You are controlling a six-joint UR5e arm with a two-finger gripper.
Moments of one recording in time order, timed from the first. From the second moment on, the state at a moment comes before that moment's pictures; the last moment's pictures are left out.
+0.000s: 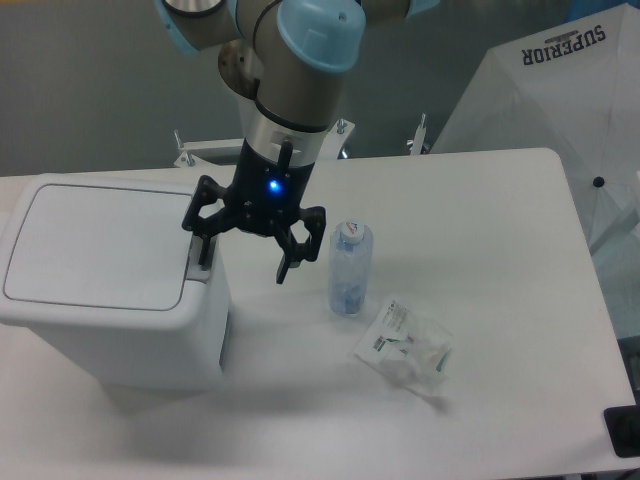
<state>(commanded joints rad) 2.39 -1.71 -1.57 -1.13 1.11 0.39</state>
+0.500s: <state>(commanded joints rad) 2.39 -1.71 -1.58 -1.12 1.11 0.39</state>
